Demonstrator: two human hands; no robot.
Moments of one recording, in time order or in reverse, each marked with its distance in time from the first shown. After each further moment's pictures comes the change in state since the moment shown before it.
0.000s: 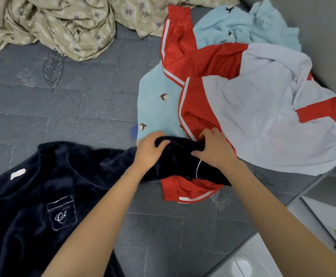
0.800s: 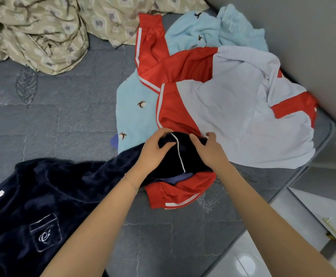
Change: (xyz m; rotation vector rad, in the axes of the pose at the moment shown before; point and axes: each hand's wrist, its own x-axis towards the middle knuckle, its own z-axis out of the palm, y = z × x) left_hand 0.015 0.053 0.039 -0.244 -0.194 0.097; right_hand -0.005 0.037 -0.009 0.624 0.015 0.386
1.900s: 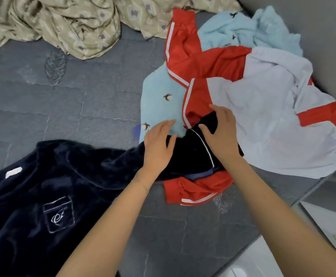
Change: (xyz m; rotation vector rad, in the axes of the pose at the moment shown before) left_hand -0.032 -0.026 -0.032 0.418 0.317 0.100; right_hand -0.009 -0.043 0.033 -0.154 0.321 -0.647
